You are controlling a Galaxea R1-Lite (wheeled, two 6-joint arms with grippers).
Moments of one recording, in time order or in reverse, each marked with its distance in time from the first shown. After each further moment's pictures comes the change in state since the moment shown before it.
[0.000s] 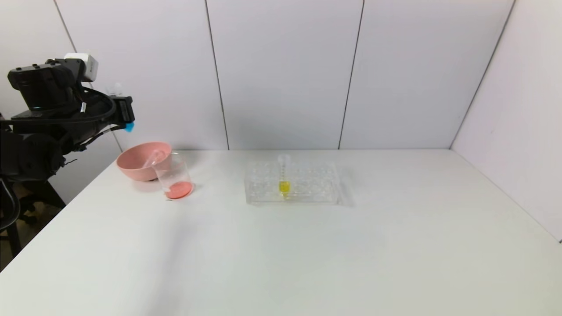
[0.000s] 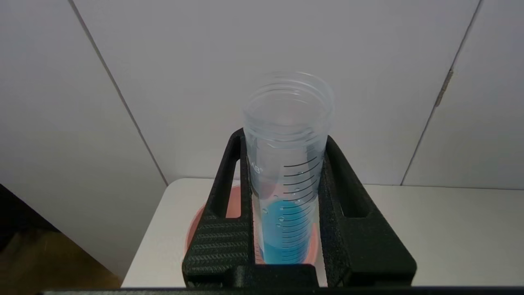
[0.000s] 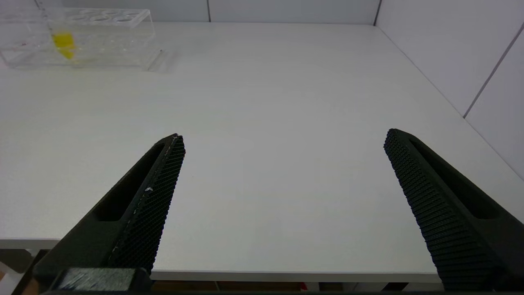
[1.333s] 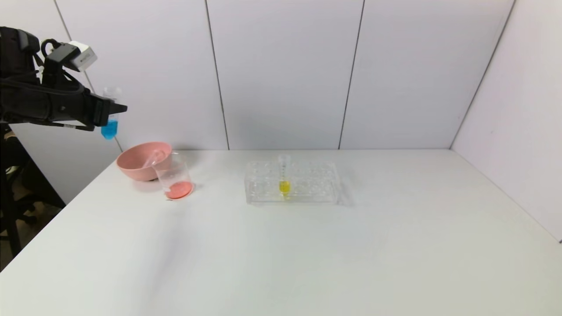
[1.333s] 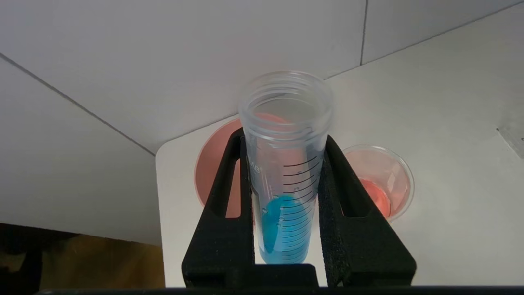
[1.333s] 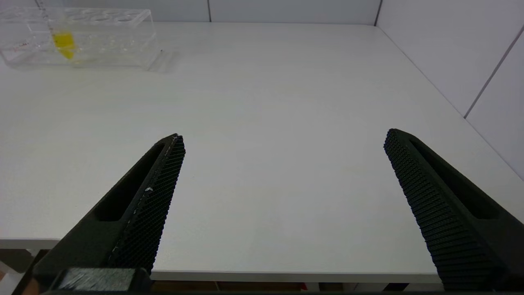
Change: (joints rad) left arm 0.119 -0.049 -0.358 0.765 -0.388 0.344; right arm 0.000 0.000 0.000 0.000 0.000 0.000
